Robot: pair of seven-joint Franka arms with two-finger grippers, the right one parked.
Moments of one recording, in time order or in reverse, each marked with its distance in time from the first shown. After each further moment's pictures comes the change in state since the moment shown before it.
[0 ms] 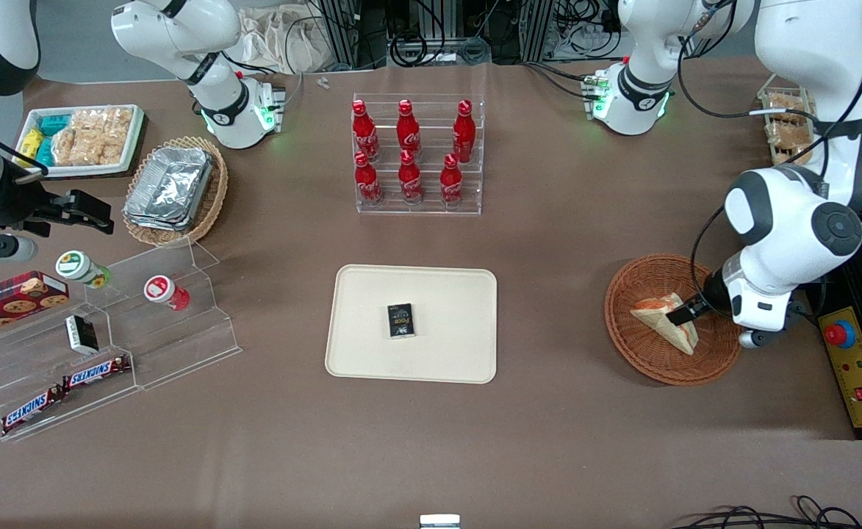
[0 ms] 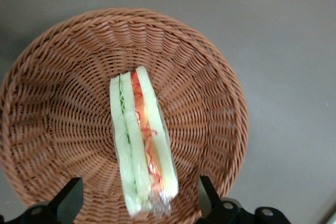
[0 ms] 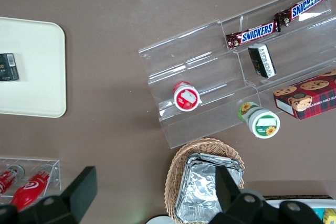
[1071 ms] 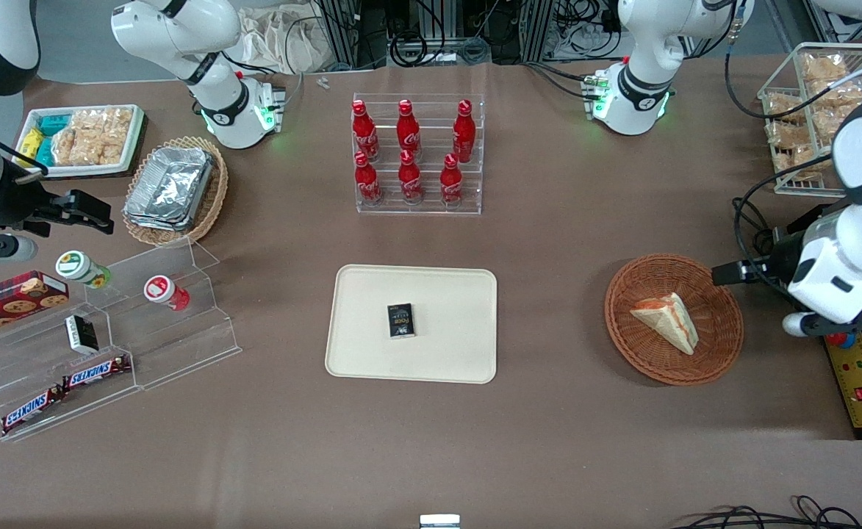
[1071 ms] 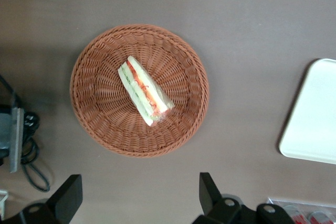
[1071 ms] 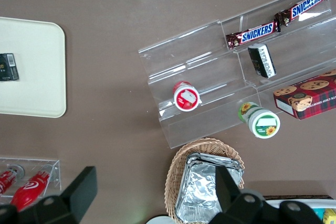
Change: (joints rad) arm 0.001 -0.007 -0.008 0.549 0.093 -0.733 0.337
